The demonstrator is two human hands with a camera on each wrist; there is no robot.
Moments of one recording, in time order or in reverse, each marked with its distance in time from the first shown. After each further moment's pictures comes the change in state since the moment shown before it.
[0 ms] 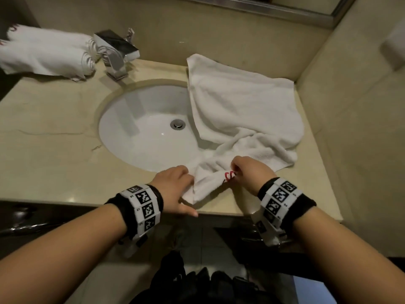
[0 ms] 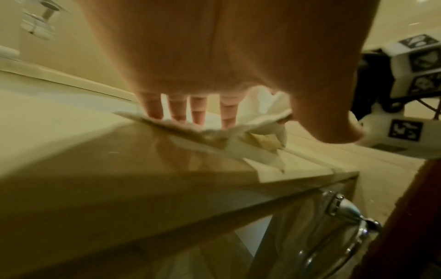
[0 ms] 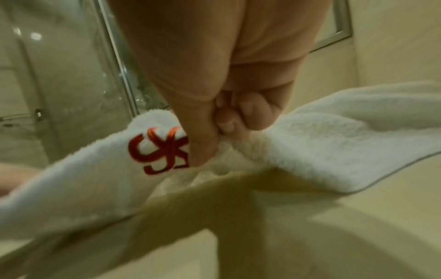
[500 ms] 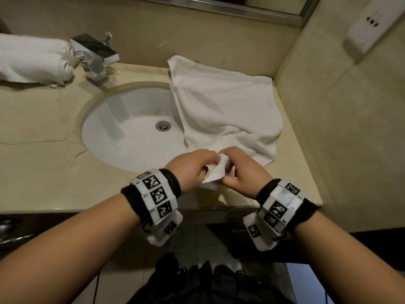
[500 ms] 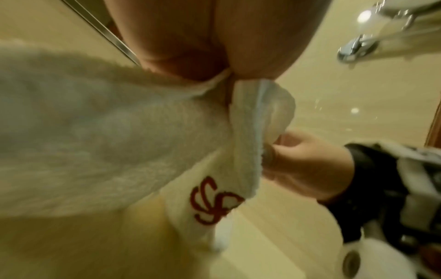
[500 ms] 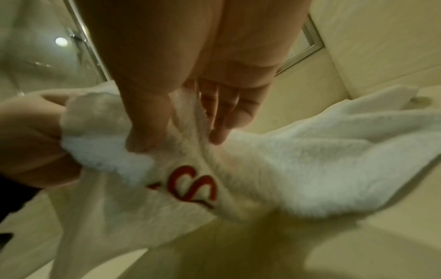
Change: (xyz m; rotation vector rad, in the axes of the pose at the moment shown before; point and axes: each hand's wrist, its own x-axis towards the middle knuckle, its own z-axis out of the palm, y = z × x) left_hand 0.006 0.064 -0.063 -0.447 0.306 0.226; right_hand -0.042 0.001 -0.006 0.292 0.224 -0.235
